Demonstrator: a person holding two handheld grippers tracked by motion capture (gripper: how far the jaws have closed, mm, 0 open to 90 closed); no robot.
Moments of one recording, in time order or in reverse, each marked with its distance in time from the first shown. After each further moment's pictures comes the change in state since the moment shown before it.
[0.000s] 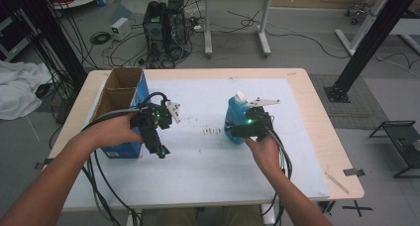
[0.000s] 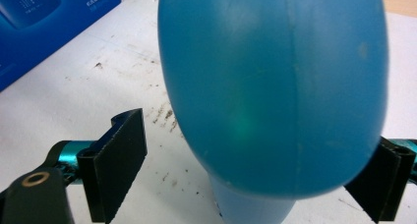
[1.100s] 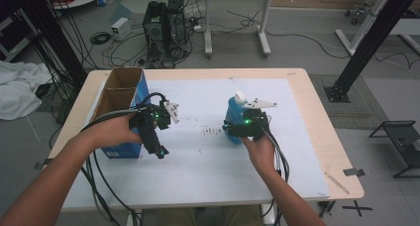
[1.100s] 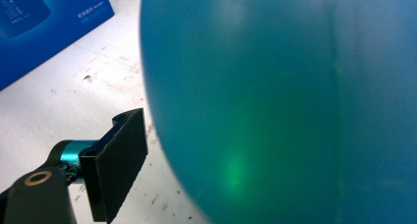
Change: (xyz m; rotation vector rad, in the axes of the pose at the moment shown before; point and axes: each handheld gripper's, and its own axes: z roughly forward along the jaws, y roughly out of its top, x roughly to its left) left arm 0.000 -0.004 0.001 -0.003 0.004 -0.013; right arm 0.000 -0.005 0.014 -0.064 -0.030 -0.007
